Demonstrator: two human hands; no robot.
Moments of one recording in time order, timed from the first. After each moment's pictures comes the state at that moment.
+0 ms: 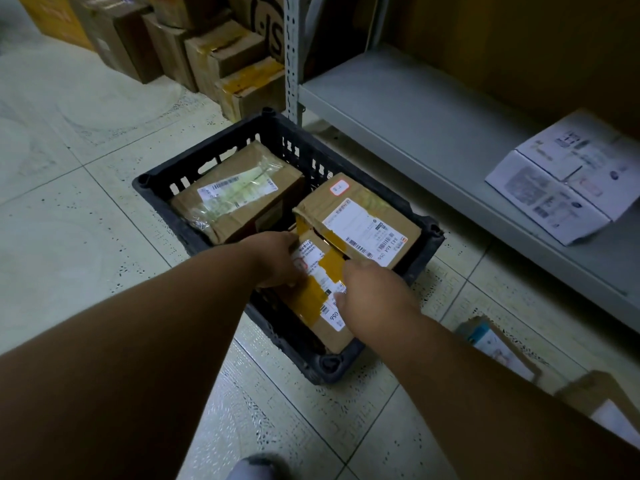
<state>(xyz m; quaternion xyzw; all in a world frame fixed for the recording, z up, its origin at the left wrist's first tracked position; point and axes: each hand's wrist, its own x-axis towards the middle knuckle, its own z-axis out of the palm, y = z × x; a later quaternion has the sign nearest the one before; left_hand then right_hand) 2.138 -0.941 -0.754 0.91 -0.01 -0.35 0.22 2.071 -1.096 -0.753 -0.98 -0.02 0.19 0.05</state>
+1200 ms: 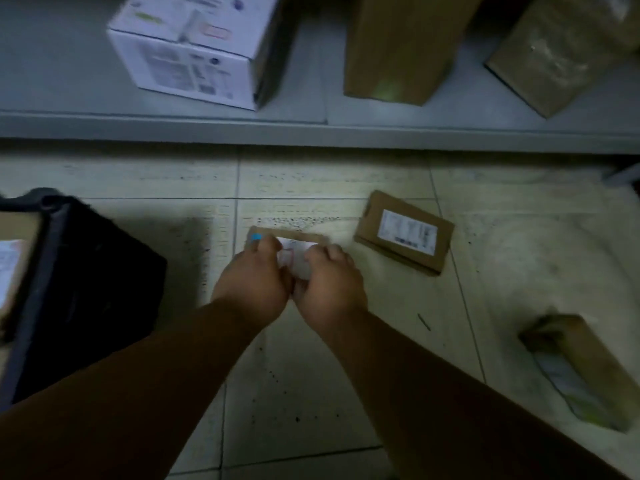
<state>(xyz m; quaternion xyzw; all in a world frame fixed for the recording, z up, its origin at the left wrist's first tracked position) 2.002 -1.276 -0.865 0.89 -0.36 -0.22 0.20 1.907 -1.350 -0.859 -0.87 0.42 0.05 0.24</state>
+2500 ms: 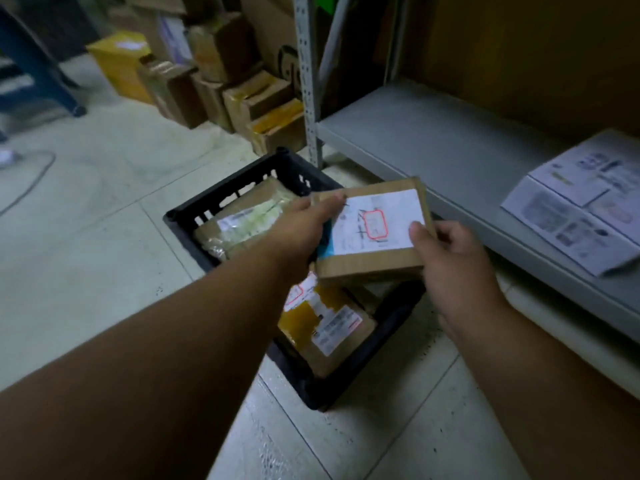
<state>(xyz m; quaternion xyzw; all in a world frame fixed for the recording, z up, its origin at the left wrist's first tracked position) 2.162 -1.009 -0.718 0.62 0.18 -0.16 0.75 2.099 -1.190 -0.710 -0.75 0.20 0.00 0.63</state>
